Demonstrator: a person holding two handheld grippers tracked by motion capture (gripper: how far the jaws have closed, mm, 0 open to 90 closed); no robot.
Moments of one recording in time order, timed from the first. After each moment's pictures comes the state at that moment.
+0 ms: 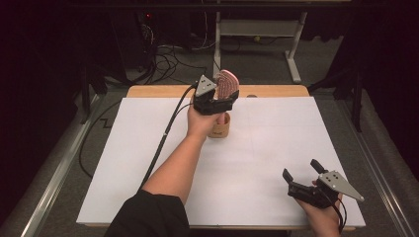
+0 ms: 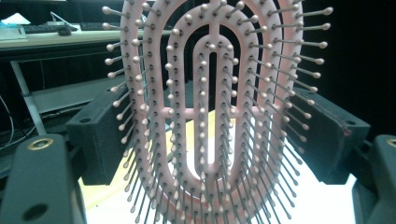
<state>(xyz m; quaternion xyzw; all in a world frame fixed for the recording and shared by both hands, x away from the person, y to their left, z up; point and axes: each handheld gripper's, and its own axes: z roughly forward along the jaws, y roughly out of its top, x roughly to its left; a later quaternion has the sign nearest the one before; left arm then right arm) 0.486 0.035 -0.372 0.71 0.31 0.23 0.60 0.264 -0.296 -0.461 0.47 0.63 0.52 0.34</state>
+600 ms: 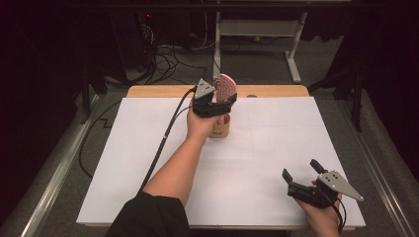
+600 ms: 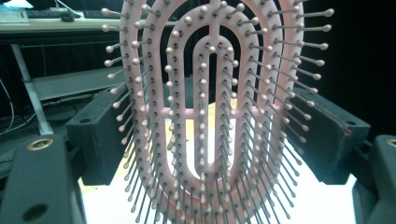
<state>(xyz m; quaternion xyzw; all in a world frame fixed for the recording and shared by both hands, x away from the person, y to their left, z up) 0.486 0.038 -0.385 0.70 0.33 0.22 0.59 0.264 -0.295 -0.461 0.47 0.63 0.52 0.34</state>
